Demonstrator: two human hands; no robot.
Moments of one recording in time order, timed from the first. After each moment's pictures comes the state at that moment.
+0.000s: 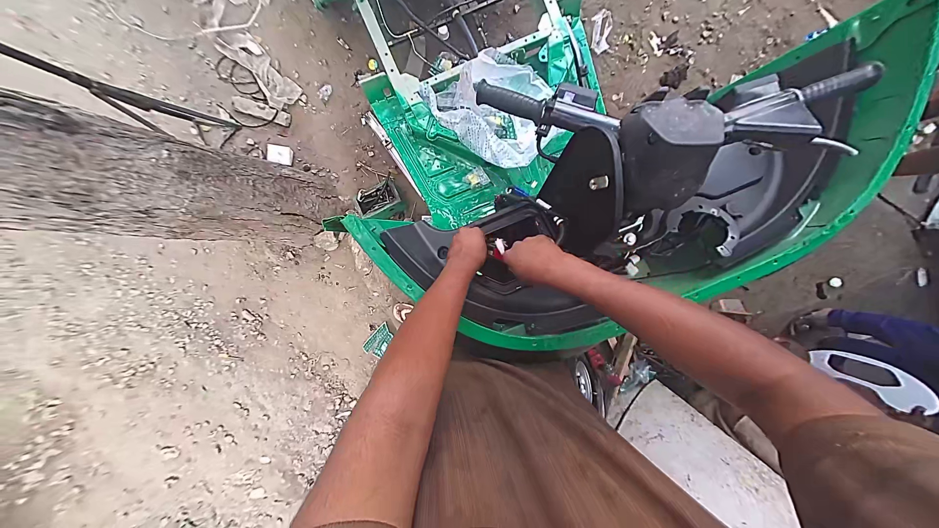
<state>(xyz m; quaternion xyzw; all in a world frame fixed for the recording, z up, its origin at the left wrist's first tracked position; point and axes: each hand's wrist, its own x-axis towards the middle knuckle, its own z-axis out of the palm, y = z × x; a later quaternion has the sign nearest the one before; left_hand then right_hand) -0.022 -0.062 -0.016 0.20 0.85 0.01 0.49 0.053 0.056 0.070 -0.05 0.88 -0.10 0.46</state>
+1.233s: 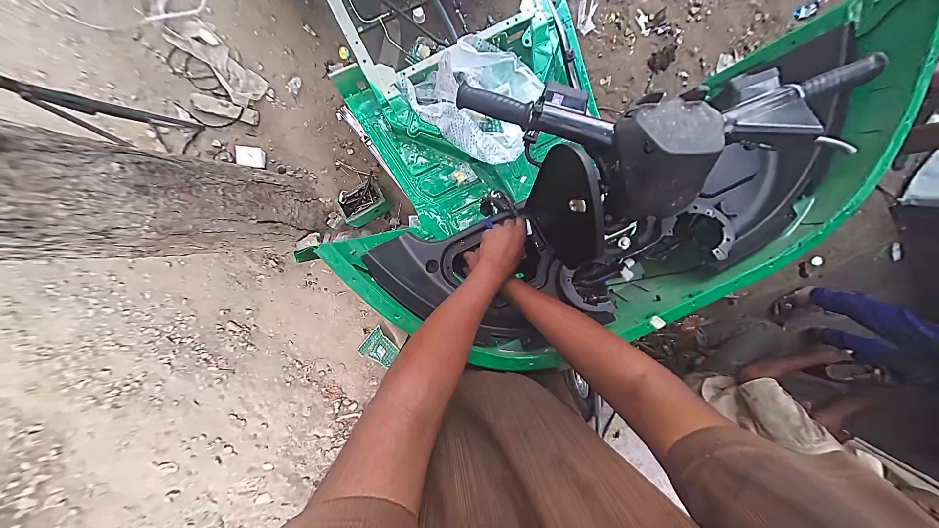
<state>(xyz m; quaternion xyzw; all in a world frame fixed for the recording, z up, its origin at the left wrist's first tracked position) -0.005 0.014 -0.019 0.38 0.84 0.05 0.37 0.045 0.026 0.065 0.33 0.67 -0.44 0.51</state>
